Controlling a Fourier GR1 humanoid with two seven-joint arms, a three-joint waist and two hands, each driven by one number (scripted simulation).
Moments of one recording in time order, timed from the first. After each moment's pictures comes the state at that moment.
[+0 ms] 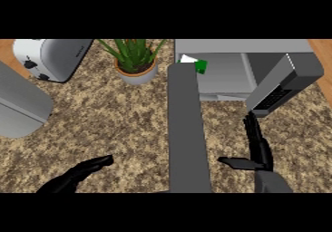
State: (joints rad) left arm 0.39 0.07 -0.23 -2.15 -0.02 -0.29 -0.05; right arm -0.34 -0.09 -0.24 -0.43 0.01 0.06 -0.95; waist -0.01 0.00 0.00
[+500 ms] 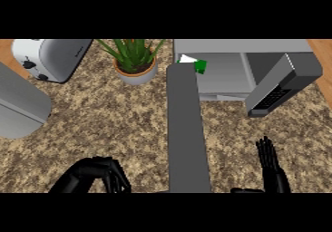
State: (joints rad) left arm 0.24 0.06 -0.27 -2.01 -0.06 -0.31 -0.03; right arm -0.02 -0.09 -0.16 -0.74 -0.03 0.18 -0.97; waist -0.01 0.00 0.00
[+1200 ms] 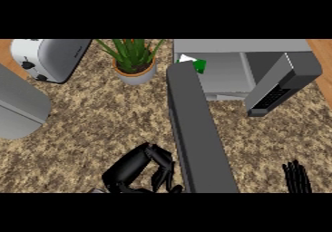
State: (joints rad) left arm -0.06 0.01 -0.46 -1.69 -0.13 -0.35 0.03; right arm 0.28 -0.16 -0.12 -1.09 -0.11 0.24 -0.92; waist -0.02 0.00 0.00
